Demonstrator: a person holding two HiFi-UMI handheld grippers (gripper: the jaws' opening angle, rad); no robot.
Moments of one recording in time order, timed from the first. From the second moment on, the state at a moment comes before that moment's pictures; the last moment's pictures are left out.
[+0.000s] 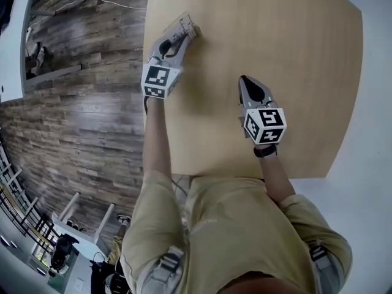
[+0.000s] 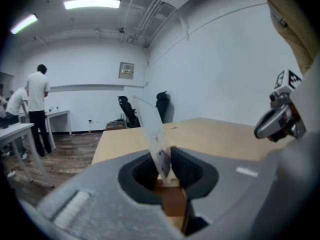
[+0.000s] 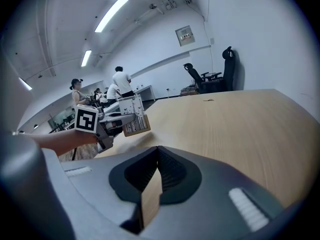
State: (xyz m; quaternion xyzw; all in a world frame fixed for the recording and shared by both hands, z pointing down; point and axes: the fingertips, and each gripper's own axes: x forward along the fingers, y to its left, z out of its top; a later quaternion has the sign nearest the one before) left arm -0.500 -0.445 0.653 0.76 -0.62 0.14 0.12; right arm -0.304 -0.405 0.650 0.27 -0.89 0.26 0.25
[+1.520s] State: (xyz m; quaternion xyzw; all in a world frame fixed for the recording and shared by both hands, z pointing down) left arm -0.387 -0.315 0.580 0.70 -0.68 0.15 0.16; right arm -0.213 -0.337 0.526 0.24 -0.93 0.19 0.19
